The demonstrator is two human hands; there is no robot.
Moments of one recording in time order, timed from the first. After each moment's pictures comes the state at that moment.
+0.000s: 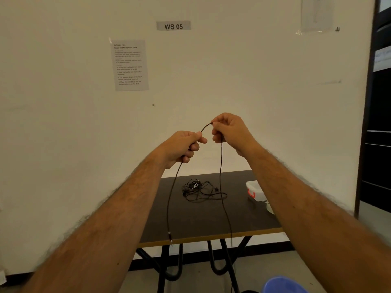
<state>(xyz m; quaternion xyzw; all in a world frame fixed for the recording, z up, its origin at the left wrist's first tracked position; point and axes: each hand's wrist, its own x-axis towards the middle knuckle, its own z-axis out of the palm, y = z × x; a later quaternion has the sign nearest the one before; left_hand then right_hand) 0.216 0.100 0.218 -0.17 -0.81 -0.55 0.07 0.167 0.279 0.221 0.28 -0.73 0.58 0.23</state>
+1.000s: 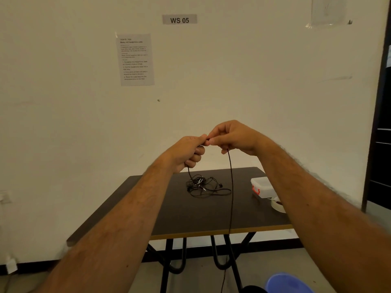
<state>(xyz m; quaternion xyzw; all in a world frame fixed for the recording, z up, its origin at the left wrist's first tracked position) 0.215 0.102 0.195 -0.14 -0.77 -0.62 0.01 0.172 0.288 0.219 0.36 -0.80 0.48 0.04</state>
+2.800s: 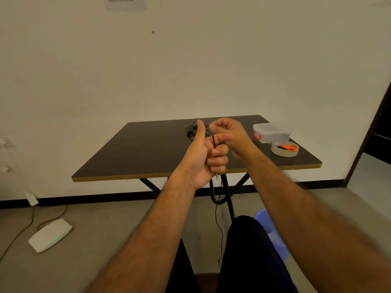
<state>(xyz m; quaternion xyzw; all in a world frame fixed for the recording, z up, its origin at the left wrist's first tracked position) 0.283 0.146 0.056 -0.10 -0.49 -0.85 -0.14 0.181 0.256 0.052 0.22 -0.72 0.65 0.06</state>
